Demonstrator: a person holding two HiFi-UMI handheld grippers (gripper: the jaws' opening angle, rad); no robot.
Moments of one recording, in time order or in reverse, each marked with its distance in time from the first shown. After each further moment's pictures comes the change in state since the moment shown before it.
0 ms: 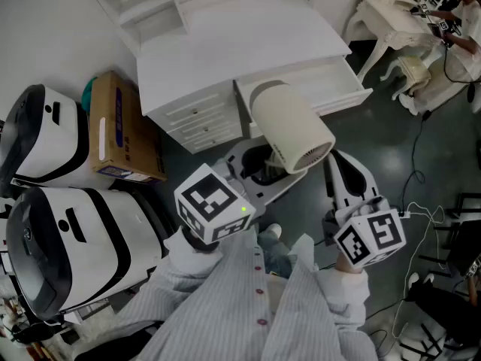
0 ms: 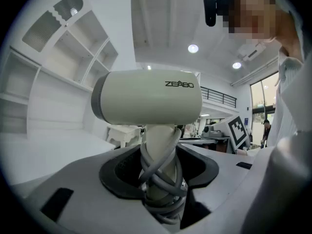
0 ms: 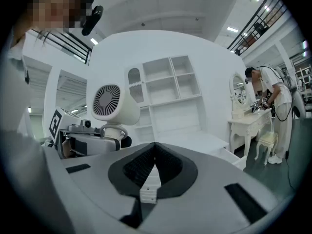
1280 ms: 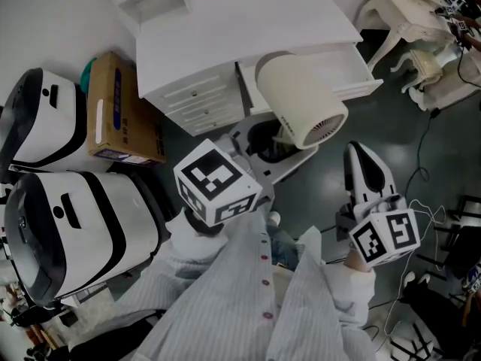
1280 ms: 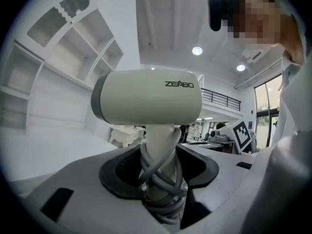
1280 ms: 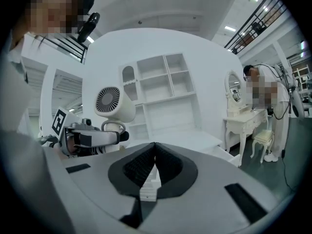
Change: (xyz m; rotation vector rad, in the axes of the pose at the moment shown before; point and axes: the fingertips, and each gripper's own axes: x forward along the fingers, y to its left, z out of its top) left arm 0.035 0.027 -0.001 -0.027 -0.027 0.033; right arm -0.002 -0.050 -0.012 0.019 0.021 -0.037
